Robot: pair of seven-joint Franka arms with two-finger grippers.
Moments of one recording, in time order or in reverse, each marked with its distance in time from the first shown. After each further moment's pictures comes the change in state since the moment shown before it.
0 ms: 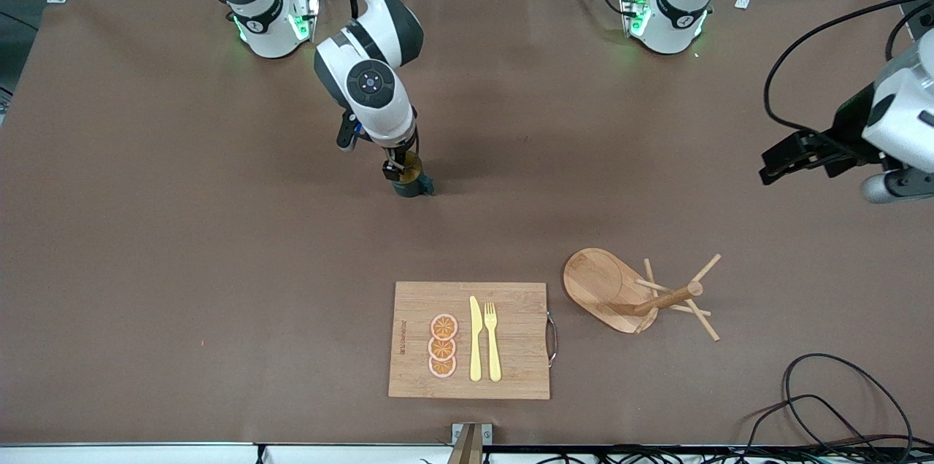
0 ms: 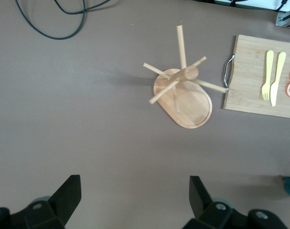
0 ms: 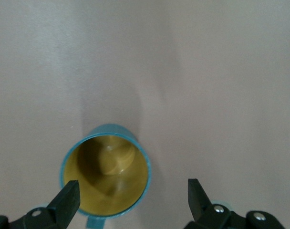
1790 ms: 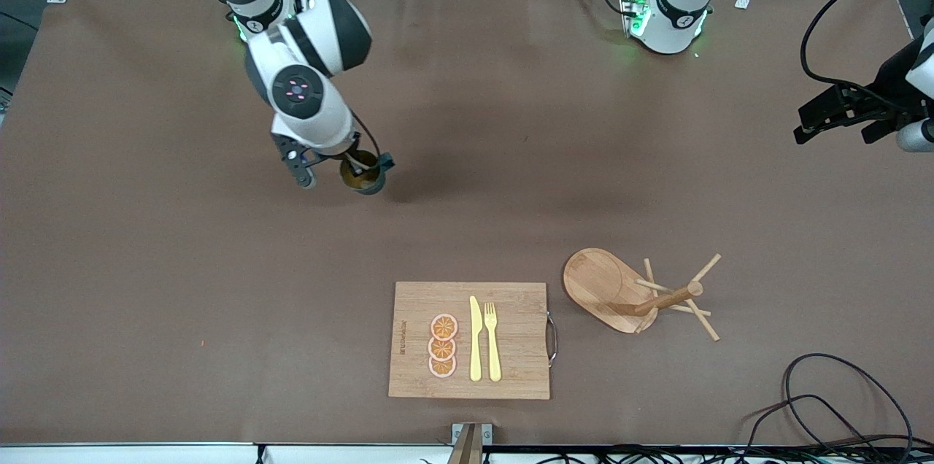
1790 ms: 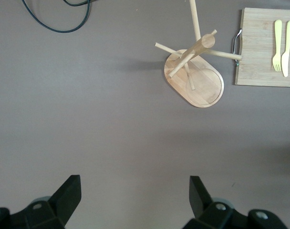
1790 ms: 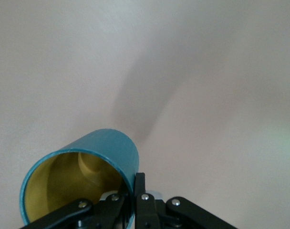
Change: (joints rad) left arm -0.122 -0.135 0.198 -0.147 -0.036 -0.012 0.161; right arm -0.178 -0.164 -0.035 -0.012 -0.116 -0.209 -1.098
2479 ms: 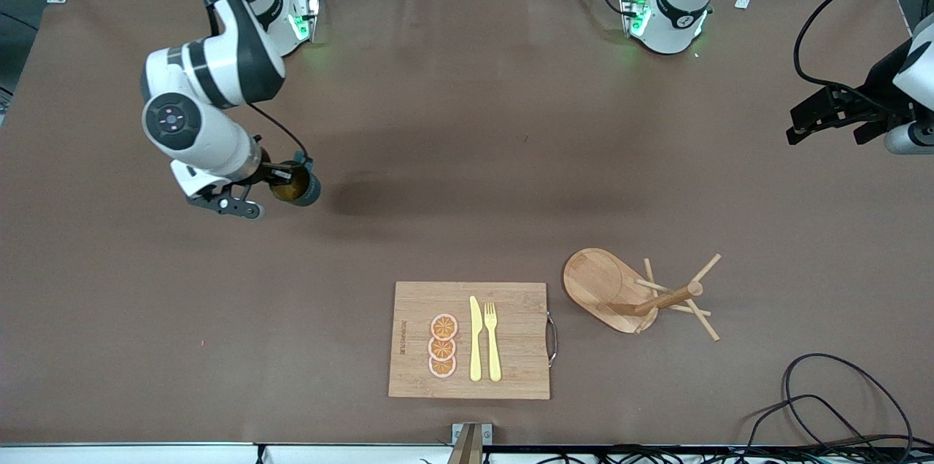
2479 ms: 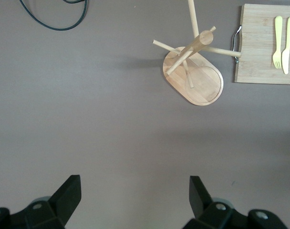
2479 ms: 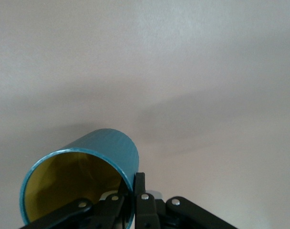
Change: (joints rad) left arm -0.010 0.003 0.000 -0.006 0.001 0.000 -0.004; right arm -0.267 -0.020 0.000 -0.024 -0.029 0.004 -0.962
